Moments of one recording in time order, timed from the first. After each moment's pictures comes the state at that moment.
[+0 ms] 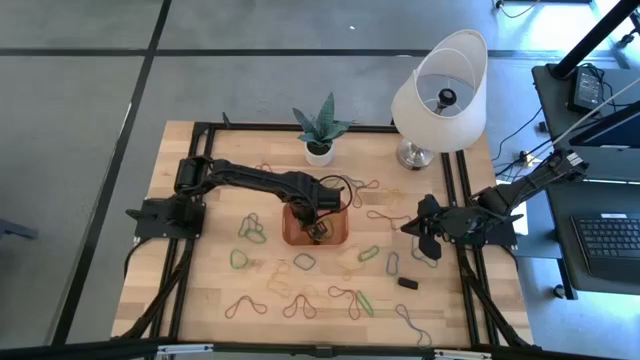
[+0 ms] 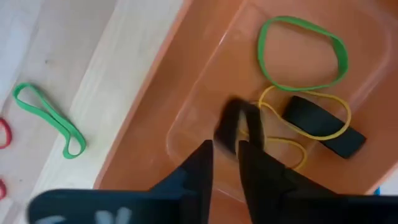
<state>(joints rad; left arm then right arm) 0.01 2.00 1.59 -1.08 -0.08 -0.59 0.48 0.69 0.52 -0.55 0.36 0.73</state>
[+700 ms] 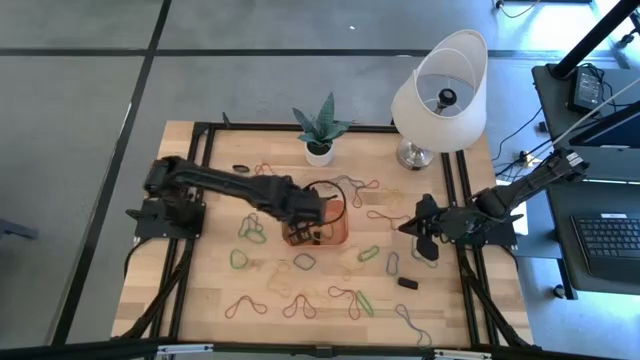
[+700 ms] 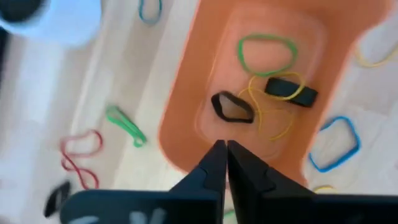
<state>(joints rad) -0.14 1.77 1.62 -1.20 -0.30 -0.48 0.48 0.74 0.52 -0.50 0.38 0.68</state>
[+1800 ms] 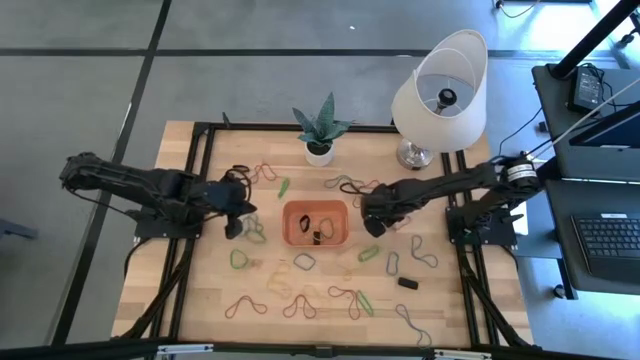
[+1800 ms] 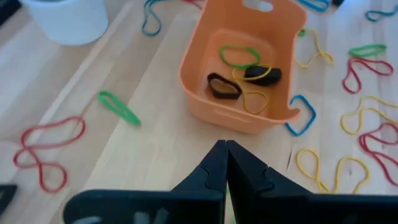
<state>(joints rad) -0.16 0.77 0.66 -0.67 -0.23 -0.42 0.02 1.61 0.96 -0.93 0.15 0.94</state>
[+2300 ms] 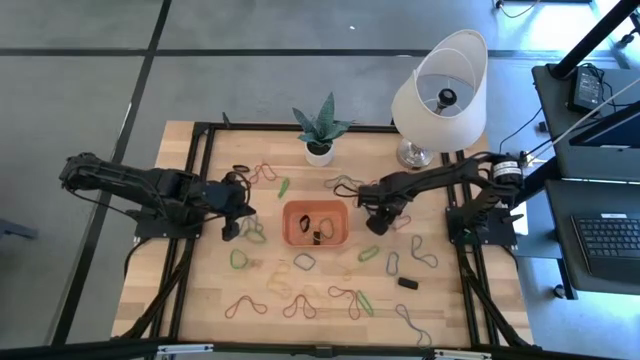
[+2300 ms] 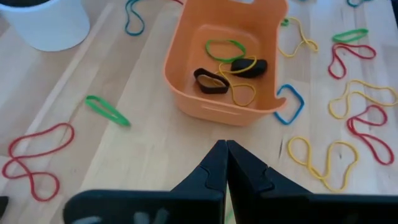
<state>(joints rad) -0.16 0.76 0.66 -0.68 -0.18 -0.39 -0.10 1.72 0.91 -0.84 0.05 0.59</state>
